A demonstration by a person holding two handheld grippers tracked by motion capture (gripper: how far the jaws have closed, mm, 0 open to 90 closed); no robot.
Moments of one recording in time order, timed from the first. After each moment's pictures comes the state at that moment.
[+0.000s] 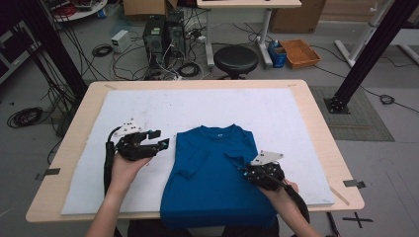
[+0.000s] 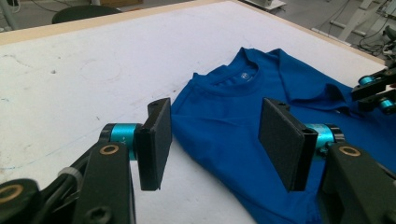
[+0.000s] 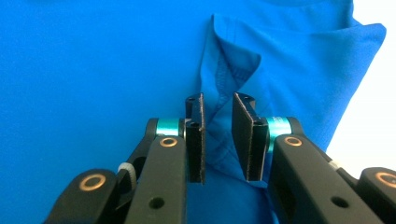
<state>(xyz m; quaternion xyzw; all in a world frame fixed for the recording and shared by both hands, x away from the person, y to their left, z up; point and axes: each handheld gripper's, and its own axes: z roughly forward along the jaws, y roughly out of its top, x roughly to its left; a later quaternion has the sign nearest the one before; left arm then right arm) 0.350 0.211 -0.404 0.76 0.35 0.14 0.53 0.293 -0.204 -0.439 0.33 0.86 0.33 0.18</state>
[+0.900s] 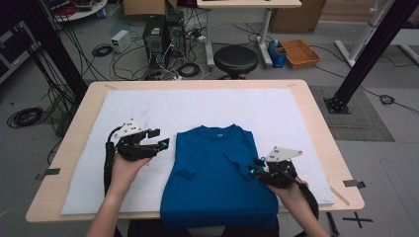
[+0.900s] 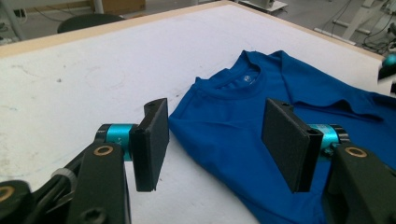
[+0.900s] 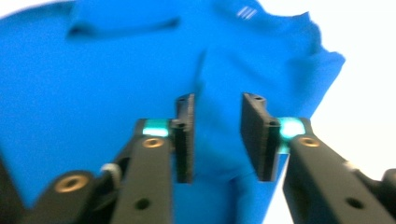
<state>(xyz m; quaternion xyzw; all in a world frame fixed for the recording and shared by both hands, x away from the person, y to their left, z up) 0.349 0.210 -0.402 0.76 0.33 0.16 0.54 0.293 -0.237 -0.407 0.33 0.83 0.41 0.16</state>
